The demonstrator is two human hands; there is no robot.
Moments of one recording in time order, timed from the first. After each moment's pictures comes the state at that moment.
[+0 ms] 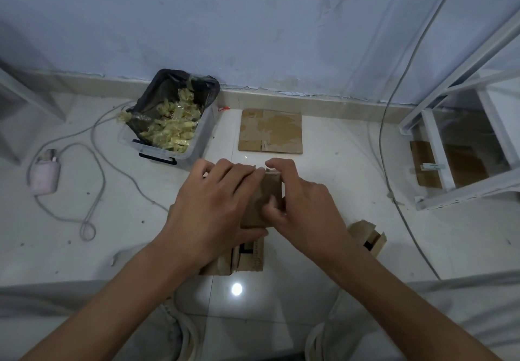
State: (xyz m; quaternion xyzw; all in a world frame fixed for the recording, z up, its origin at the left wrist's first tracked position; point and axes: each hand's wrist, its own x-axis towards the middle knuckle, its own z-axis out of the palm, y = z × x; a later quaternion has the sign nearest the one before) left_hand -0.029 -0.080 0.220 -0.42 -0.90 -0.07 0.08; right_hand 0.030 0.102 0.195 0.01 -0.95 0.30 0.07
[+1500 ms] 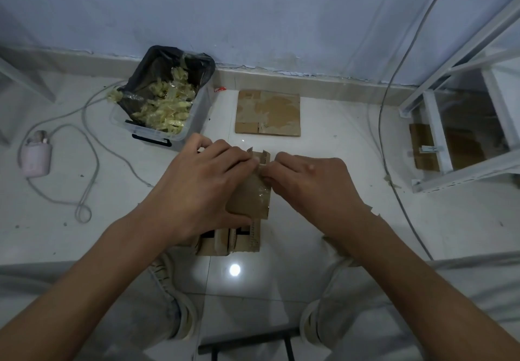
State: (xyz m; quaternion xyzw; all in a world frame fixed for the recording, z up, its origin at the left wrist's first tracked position) left_hand -0.042 -0.093 0.224 -0.50 -0.86 -0.05 0.03; right_hand 0.033 0.131 0.201 0.19 -0.97 0.09 0.14
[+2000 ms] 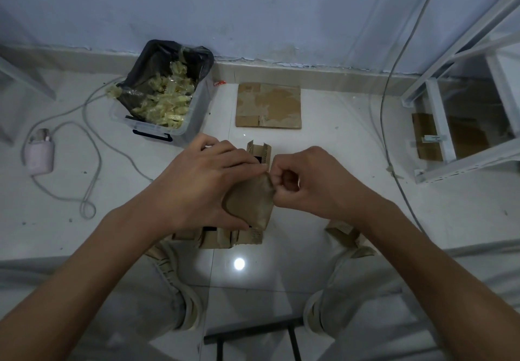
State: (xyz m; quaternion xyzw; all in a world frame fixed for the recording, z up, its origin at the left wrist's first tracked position) left_hand -0.046 -0.098 0.218 -0.54 -0.84 -0.10 -0.03; right_hand 0.029 0.143 0.211 0.13 -0.92 0.36 -0.08
